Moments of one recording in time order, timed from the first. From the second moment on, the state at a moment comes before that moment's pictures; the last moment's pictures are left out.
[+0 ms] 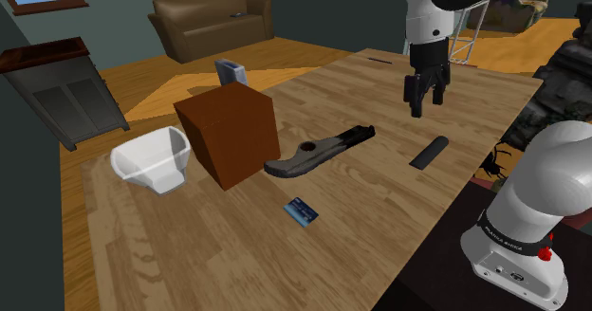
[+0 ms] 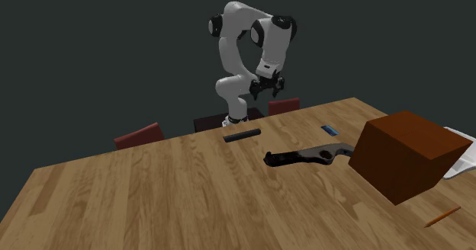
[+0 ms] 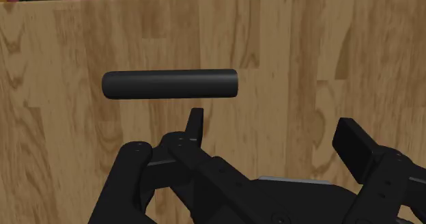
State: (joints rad) arm 0.00 -0.76 0.06 -2.46 0.08 1.45 0.12
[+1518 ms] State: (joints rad) arm -0.48 -0.86 0.06 -3.02 0.30 2.07 0.98
